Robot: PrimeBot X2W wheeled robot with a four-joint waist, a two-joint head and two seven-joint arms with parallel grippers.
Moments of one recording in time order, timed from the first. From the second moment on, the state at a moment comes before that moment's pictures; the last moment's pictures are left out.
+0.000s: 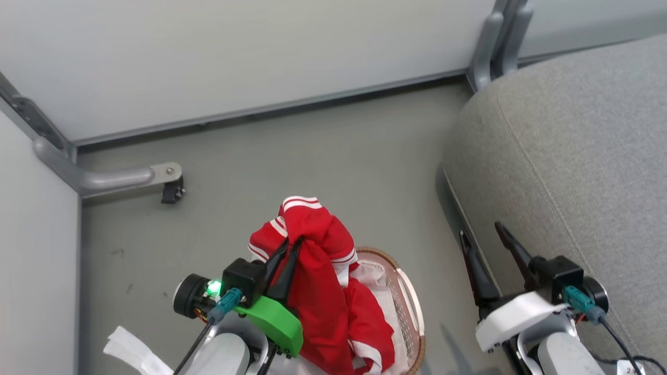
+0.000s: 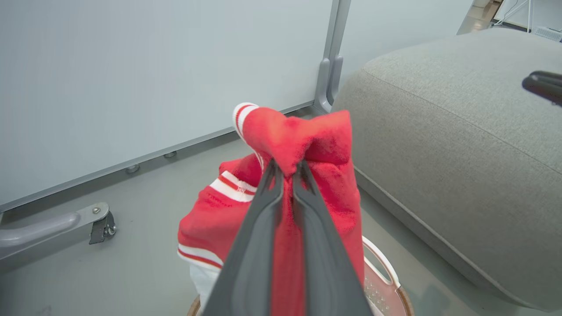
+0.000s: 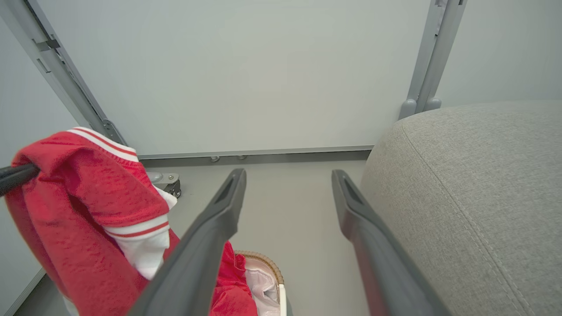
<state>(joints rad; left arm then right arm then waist) -0.30 0.10 -0.55 0.50 -0.31 -0.09 -0.26 -0.15 -0.05 0.12 0.28 0.17 0.13 -0.26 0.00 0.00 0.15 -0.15</state>
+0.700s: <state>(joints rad) -0.25 0.05 -0.42 0.25 -0.31 -0.12 -0.26 -0.10 -0.10 0.41 0.31 0.18 0.13 -0.26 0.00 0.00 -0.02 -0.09</state>
